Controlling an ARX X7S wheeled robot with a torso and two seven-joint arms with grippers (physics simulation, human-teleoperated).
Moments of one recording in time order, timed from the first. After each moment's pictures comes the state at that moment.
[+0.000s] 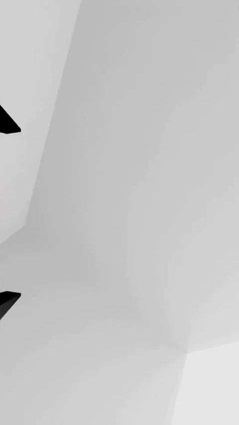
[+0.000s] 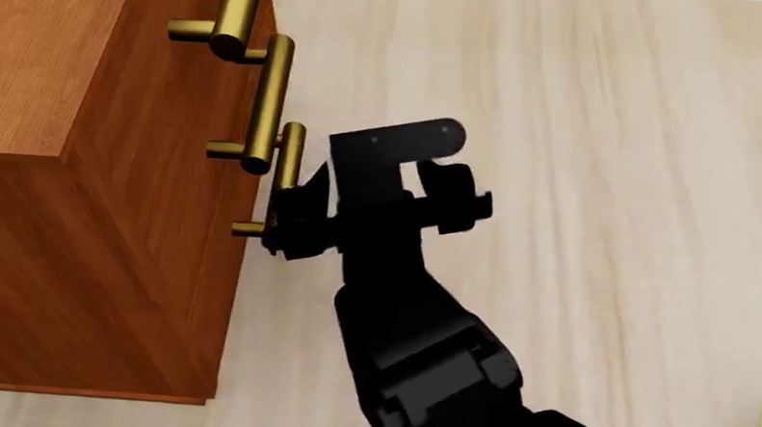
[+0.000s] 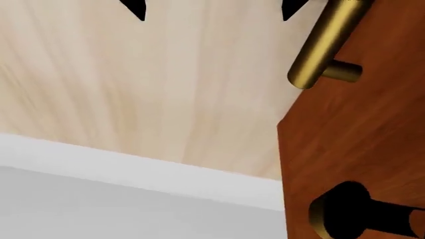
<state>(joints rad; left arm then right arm) -0.28 -0.25 -0.51 0.35 -0.67 0.12 -0.60 1.24 0.02 -1.52 1.04 1.25 -0.15 0.41</state>
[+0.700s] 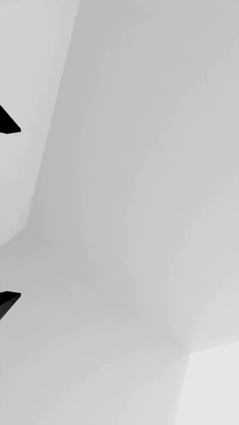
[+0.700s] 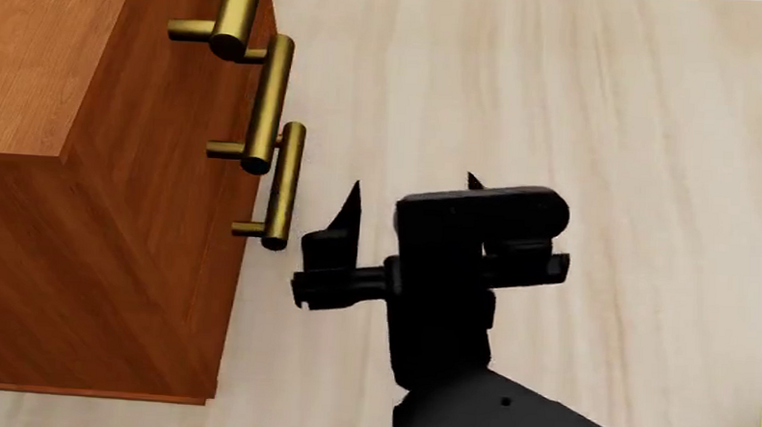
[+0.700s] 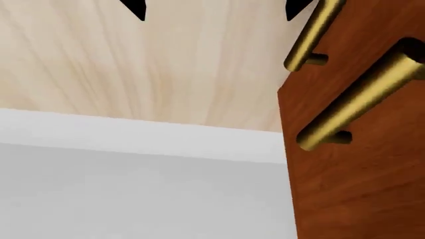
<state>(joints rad) -0.28 -0.26 -0.50 0.35 -0.66 0.12 -0.61 1.22 0.53 -1.59 0.10 1.16 -0.25 0.88</state>
